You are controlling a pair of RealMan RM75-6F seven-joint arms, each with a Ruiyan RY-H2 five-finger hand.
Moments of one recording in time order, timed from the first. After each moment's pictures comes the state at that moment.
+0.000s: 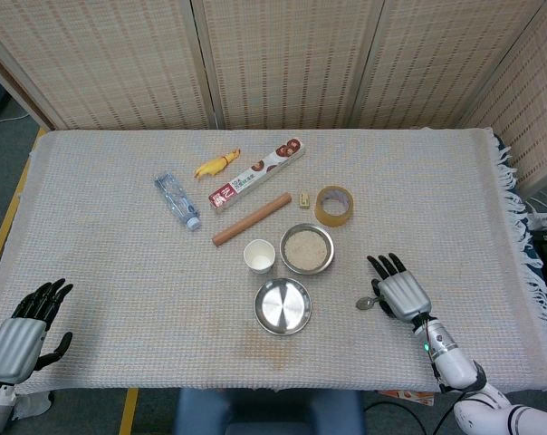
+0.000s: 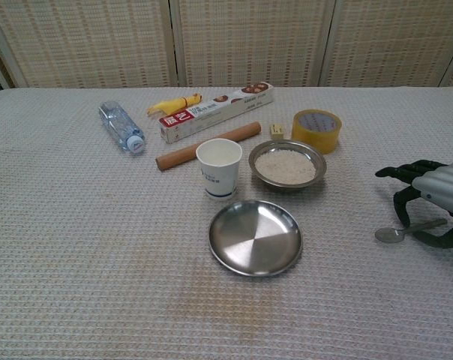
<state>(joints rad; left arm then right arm) -0.10 -1.14 0.04 -1.56 1.61 1.46 0.01 0.45 -1.50 0.02 -1.25 -1.43 0.98 -0.29</state>
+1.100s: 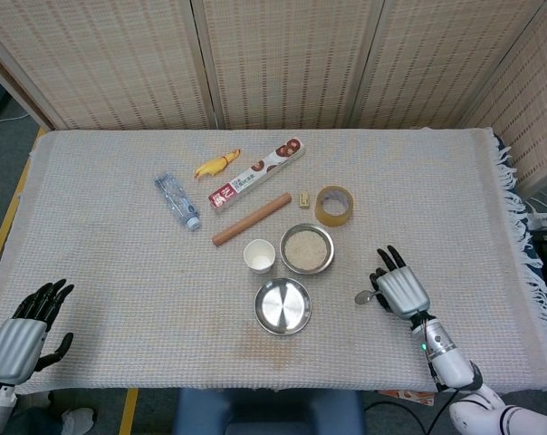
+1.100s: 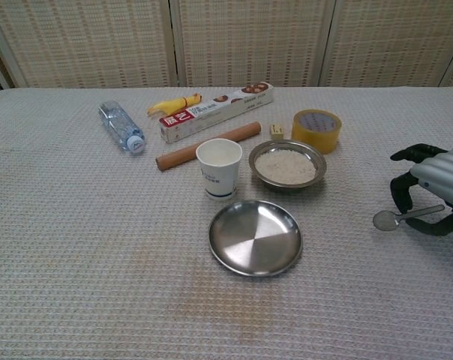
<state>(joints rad) -0.10 -1.13 0.04 -1.56 1.62 1.47 0.01 0.44 -1.57 0.02 -1.16 -1.49 1.11 -0.26</state>
